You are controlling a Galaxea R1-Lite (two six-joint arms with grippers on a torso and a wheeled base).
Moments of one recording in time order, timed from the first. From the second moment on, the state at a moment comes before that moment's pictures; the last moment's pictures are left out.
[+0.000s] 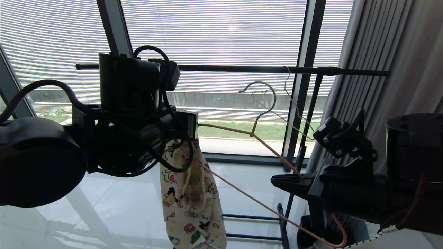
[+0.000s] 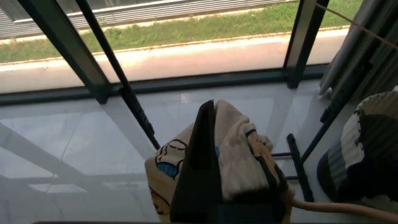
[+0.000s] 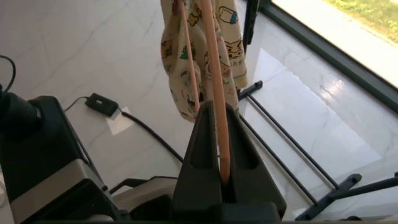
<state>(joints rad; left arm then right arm) -0.65 1.63 -1.10 -0.23 0.49 -0.01 0.90 1.47 -0.75 -0.39 0.14 0.11</state>
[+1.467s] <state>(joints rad) -0.54 1.65 -1.16 -0.27 0.59 0.01 0.93 1.59 -0.79 -0.41 -0.10 0.15</state>
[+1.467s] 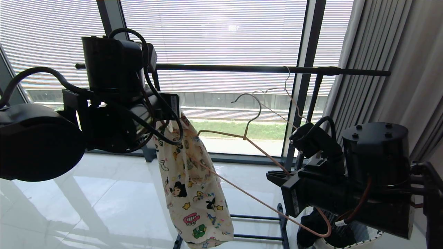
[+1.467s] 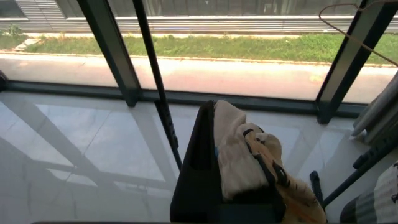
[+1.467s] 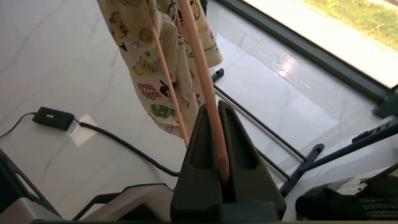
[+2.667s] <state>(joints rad) -0.85 1.70 -1.25 -0.27 0.60 -0.08 0.94 1.63 -0.86 -0.42 -0.10 0.14</state>
